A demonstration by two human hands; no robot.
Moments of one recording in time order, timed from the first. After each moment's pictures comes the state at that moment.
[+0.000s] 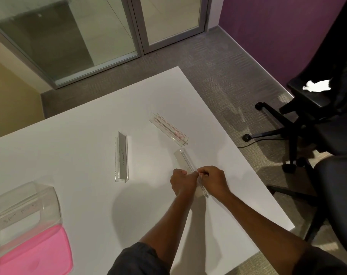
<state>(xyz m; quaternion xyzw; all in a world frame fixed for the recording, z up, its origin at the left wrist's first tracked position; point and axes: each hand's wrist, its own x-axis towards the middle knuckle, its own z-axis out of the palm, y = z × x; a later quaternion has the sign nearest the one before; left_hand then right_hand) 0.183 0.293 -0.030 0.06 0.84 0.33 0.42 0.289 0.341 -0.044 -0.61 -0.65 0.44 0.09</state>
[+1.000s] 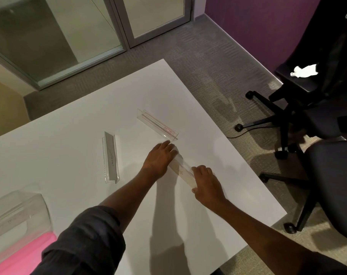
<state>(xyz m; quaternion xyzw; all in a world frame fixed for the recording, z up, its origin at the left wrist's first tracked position) 0.077 0.328 -0.029 0.77 0.62 -0.06 0.12 0.310 0.304 -0.047 -0.50 -0.83 0.23 -0.06</state>
